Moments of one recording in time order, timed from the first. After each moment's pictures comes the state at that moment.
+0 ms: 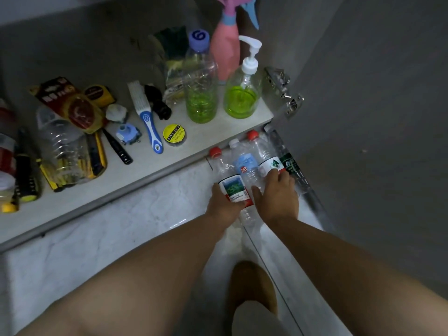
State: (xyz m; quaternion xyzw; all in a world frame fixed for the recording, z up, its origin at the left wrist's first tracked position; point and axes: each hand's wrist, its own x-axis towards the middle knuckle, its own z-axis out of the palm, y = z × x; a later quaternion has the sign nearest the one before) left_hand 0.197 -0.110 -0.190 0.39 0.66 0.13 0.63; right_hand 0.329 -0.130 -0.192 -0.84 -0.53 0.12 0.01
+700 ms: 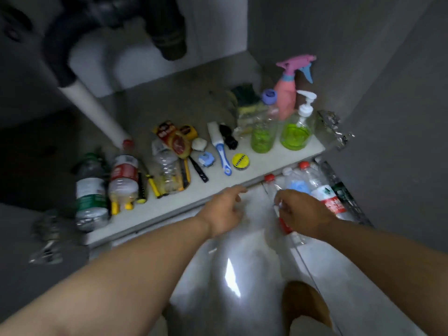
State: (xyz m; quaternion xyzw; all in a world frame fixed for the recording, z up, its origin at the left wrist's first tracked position) left_hand 0.050 -0.083 -0.090 0.68 0.57 0.04 0.45; right_hand 0.281 -0.107 -0.098 -0.64 -0.71 0.30 0.02
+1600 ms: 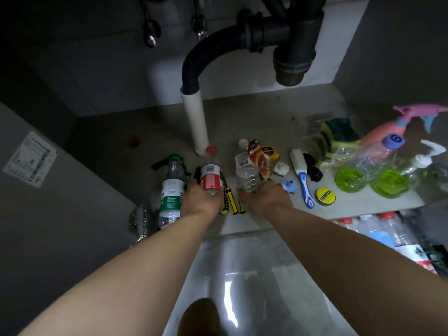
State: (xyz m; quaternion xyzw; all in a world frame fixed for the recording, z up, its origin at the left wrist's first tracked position) left_hand -0.164 -0.034 -0.070 0.36 0.85 0.22 0.31; right_hand -0.005 0.001 -0.076 -0.75 -0.56 0.35 0.05
